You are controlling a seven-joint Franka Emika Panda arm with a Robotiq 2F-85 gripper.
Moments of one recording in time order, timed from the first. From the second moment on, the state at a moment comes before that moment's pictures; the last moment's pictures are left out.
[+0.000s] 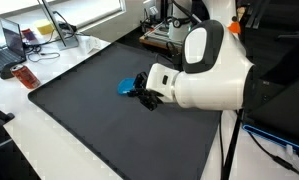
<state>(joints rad) 0.50 0.99 -0.02 -1.18 -0.84 1.55 1.05</state>
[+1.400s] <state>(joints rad) 0.50 0.99 0.02 -1.09 -0.83 1.38 0.85</state>
